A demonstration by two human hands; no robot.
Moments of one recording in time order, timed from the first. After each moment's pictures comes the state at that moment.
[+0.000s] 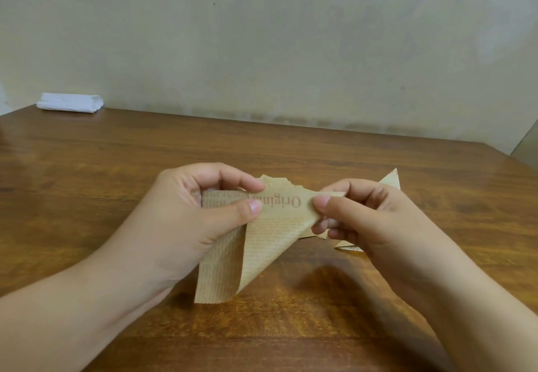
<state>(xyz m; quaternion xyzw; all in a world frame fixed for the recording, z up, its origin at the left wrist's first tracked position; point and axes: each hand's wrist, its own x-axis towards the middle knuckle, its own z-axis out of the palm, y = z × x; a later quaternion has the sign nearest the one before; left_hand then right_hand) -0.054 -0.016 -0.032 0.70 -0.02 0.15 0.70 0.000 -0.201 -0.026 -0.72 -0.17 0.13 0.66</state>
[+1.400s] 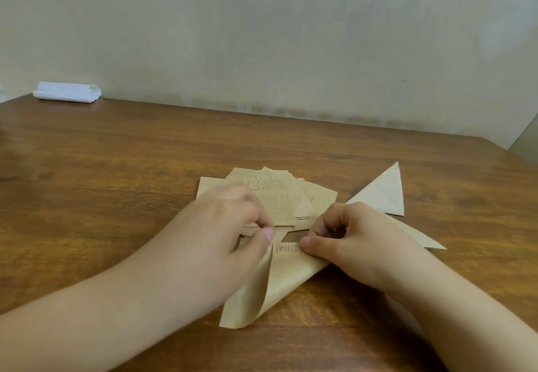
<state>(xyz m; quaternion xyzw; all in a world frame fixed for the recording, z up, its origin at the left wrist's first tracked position) -0.060 -0.018 -0.047 0.95 -0.09 0.13 0.26 0.008 -0.200 -0.046 -0.93 -0.14 0.09 0.32</state>
